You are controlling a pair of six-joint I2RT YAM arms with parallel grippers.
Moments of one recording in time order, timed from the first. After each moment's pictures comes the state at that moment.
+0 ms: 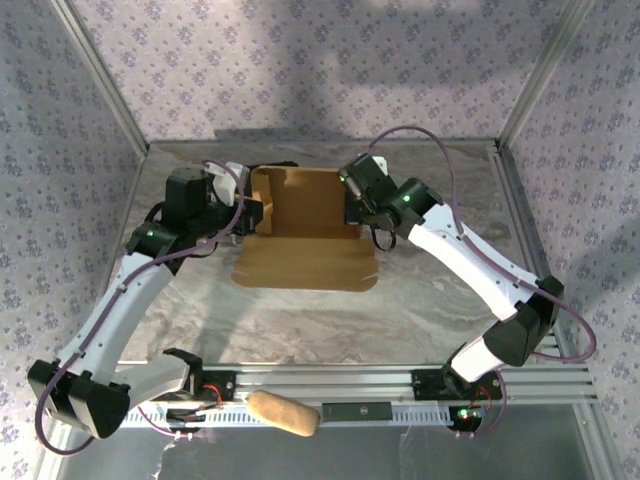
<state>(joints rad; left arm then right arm) -0.38 1.11 1.14 -0.58 0.29 -0.16 0.76 1.53 1.63 -1.03 0.38 0.59</state>
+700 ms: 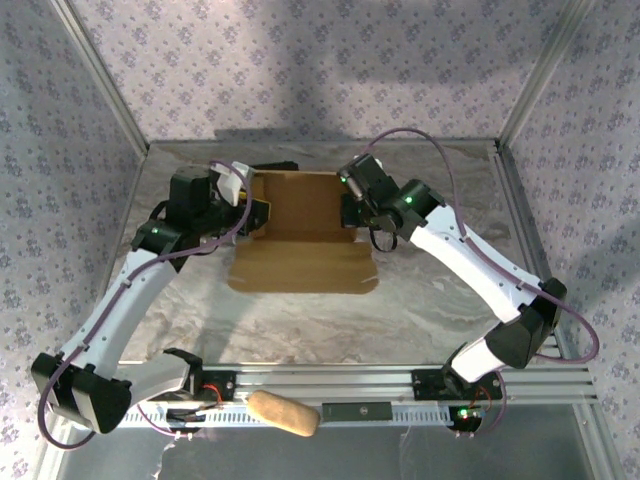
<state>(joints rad) -0.39 1.13 1.14 -0.54 0.29 -0.07 0.77 1.51 1.63 -1.02 0.28 0.58</state>
